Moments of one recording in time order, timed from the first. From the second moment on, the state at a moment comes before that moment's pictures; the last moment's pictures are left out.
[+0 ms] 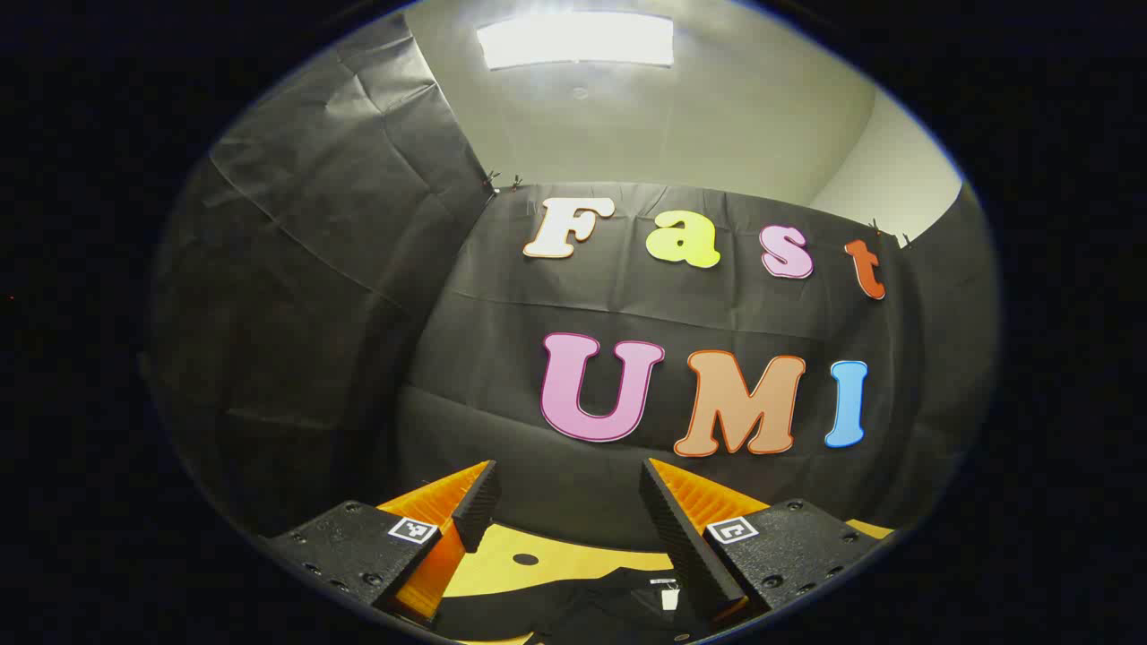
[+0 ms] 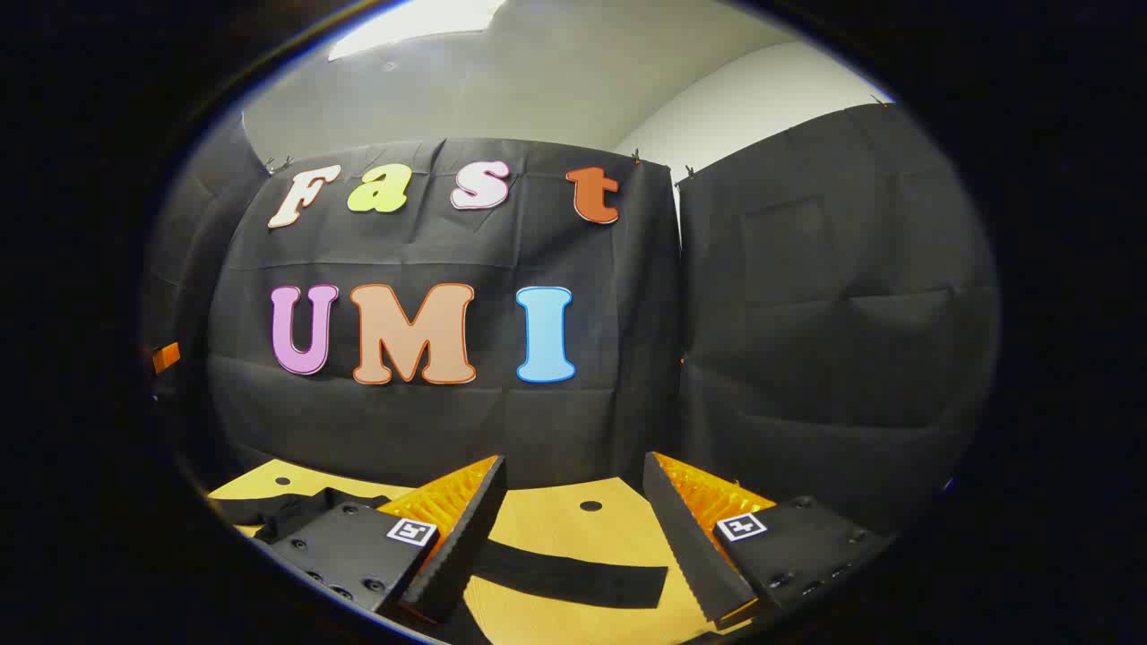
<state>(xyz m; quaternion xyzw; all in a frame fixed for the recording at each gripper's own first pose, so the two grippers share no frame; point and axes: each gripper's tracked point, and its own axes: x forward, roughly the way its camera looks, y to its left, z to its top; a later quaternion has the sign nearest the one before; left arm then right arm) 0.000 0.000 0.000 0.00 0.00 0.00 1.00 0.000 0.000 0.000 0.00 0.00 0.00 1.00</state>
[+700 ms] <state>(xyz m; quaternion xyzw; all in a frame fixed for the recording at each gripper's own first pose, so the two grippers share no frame) -0.015 0.030 0.007 0.01 -0.01 0.04 1.00 0.024 0.035 -0.002 -0.02 0.01 0.05 1.00</state>
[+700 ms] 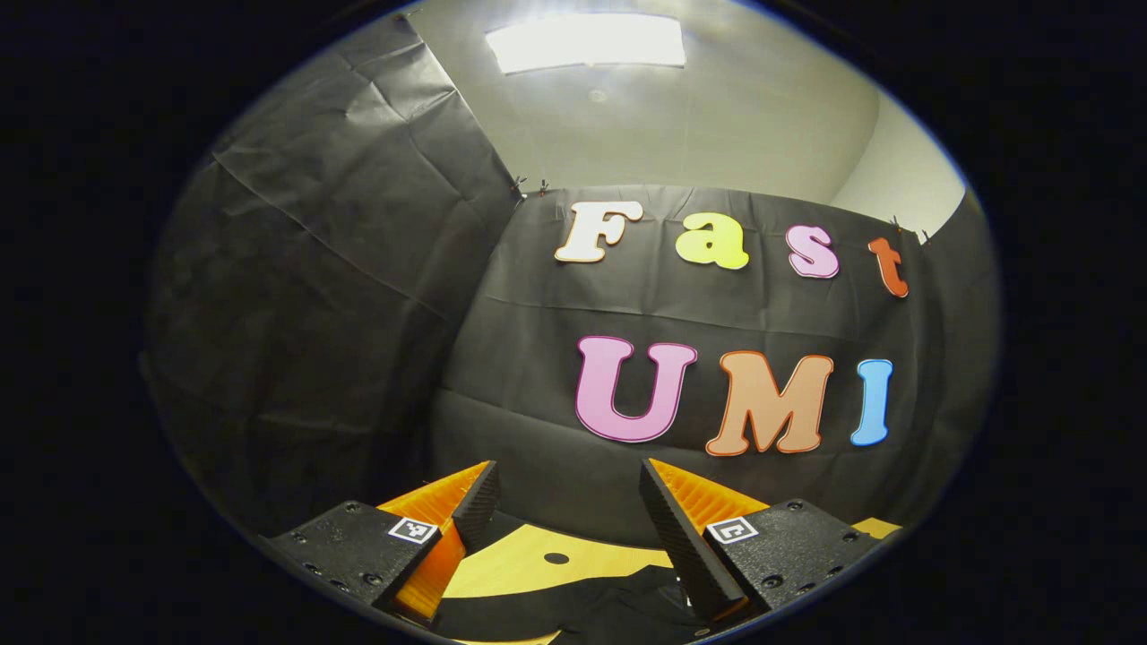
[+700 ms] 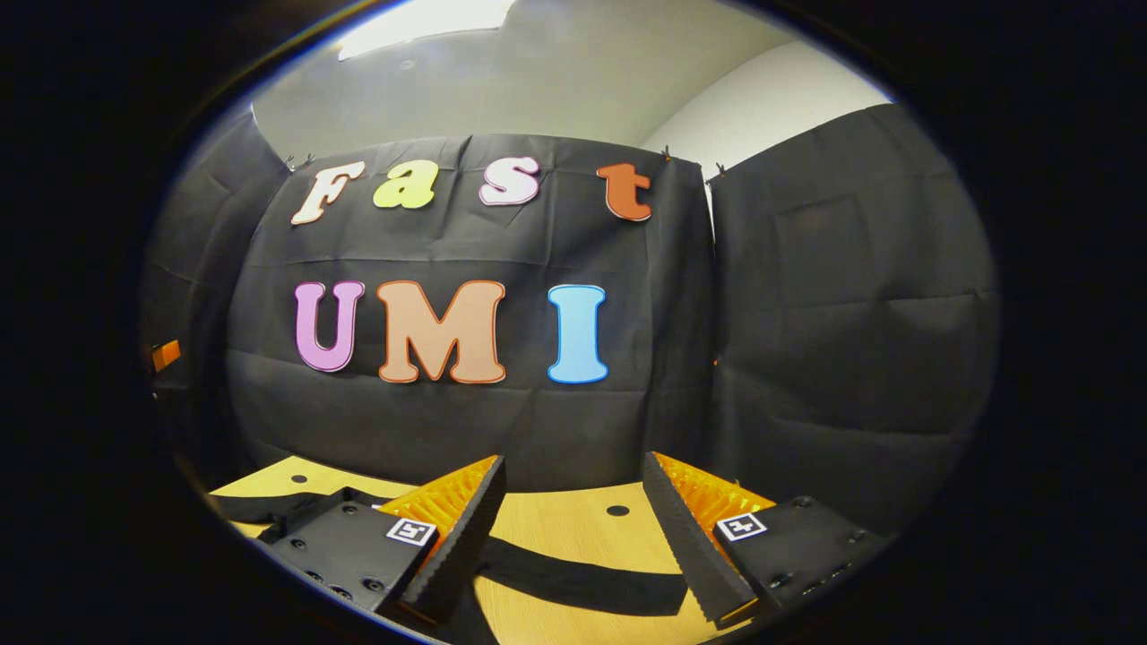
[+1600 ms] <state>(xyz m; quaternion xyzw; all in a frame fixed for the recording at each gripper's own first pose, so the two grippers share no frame) -0.056 0.045 0.016 0.05 0.00 0.08 1.00 0.072 0.074 -0.031 -0.01 0.05 0.13 0.99</state>
